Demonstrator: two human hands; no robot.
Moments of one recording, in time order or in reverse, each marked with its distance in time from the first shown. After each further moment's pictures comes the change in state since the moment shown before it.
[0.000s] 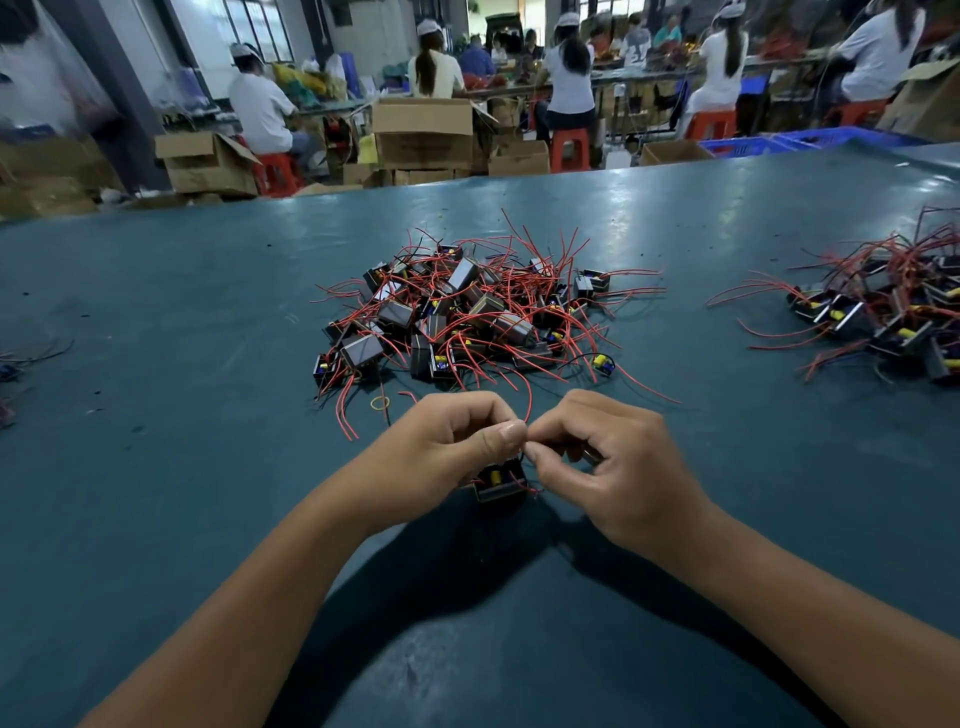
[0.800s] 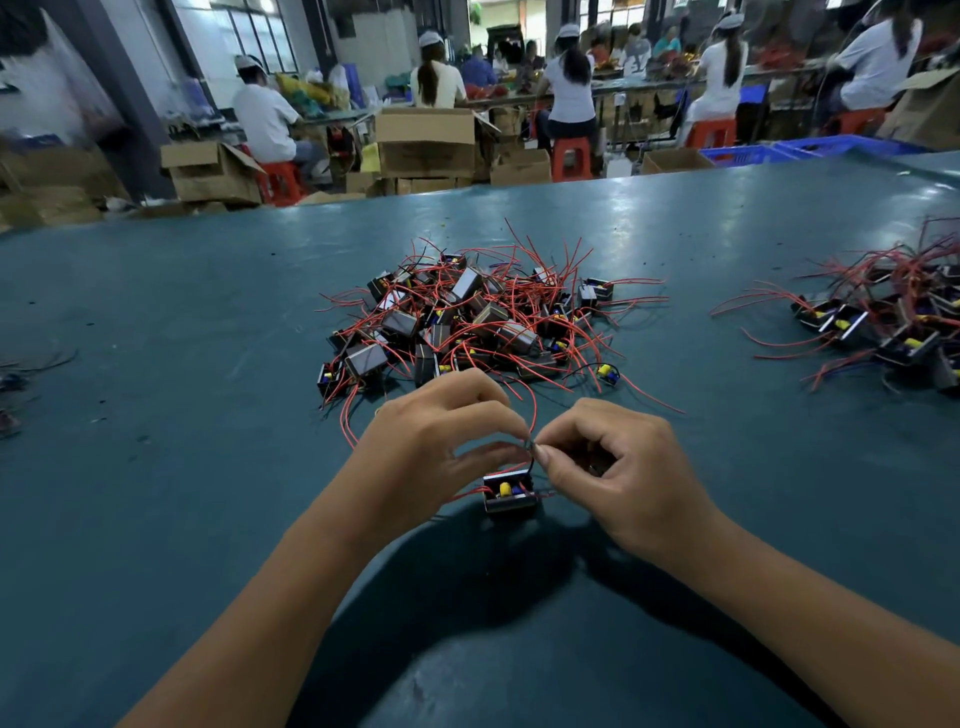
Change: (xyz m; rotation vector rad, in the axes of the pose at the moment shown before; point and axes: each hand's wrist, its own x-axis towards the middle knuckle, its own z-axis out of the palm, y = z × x) left_hand 0.001 0.002 -0.010 0.699 0.248 0.507; right_hand 0.002 0.003 0.001 0.095 0.020 0.122
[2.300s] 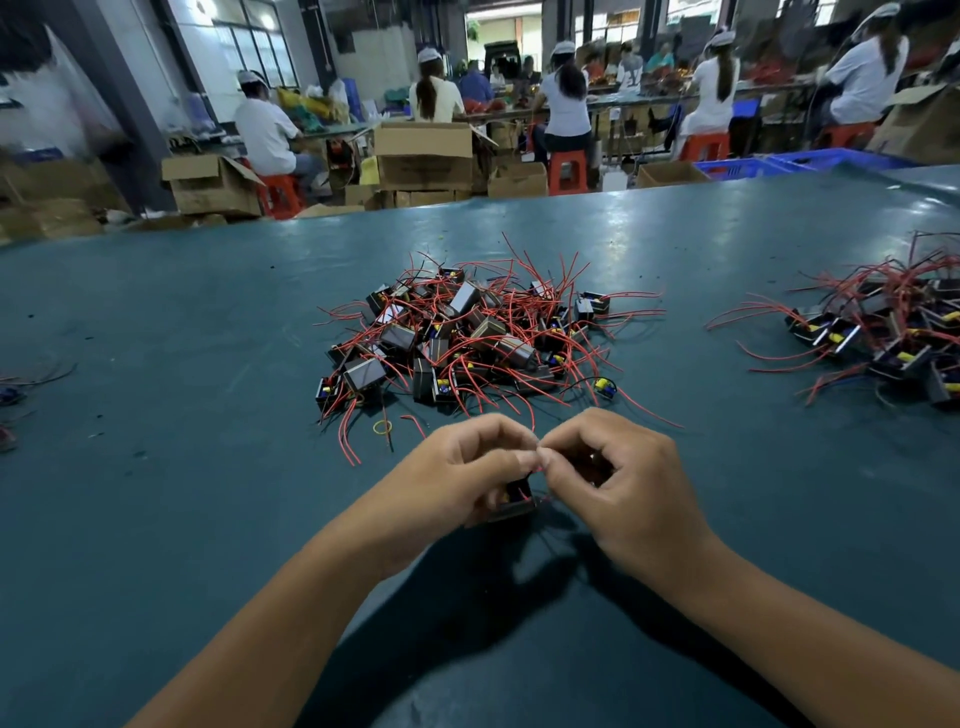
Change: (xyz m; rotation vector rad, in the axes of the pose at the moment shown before) left_hand 0.002 0.016 0.015 -0.848 -0.190 -0.744; right_hand 0.000 -0.004 0.005 -0.037 0.121 0.046
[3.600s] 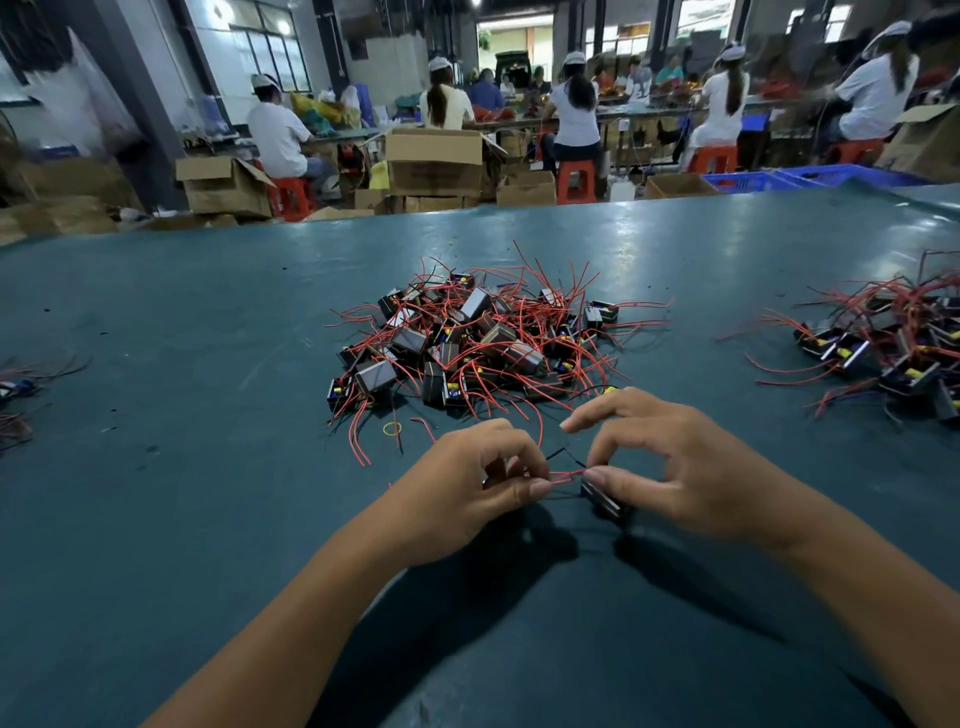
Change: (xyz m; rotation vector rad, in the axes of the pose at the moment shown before) left_hand 0.002 -0.005 -0.009 0.556 -0.002 0.321; right_hand 0.026 0.027 -0.053 -0.150 -0.518 -0.140
